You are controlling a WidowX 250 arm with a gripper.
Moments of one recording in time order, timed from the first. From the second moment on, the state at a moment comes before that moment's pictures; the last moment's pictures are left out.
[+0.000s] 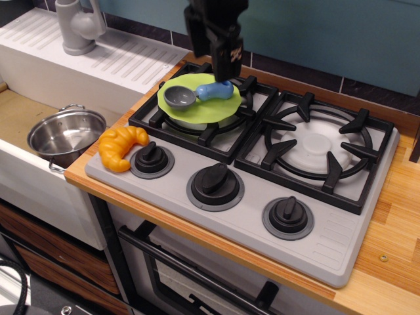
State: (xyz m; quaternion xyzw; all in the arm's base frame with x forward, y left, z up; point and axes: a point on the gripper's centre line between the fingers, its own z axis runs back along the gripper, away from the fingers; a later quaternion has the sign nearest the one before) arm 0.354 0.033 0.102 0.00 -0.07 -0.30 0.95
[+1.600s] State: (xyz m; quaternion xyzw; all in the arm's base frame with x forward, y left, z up) arm 0.311 0.090 0.137 0.10 -0.15 -0.20 0.96
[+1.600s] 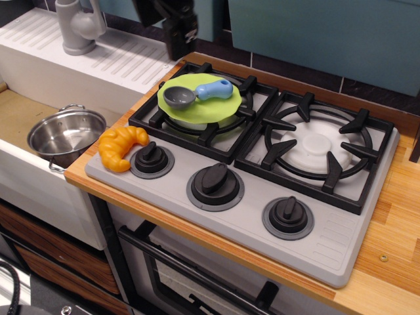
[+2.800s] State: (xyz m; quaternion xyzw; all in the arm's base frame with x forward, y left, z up) arm 0.273 0.144 0.067 0.09 -0.15 -0.07 0.98
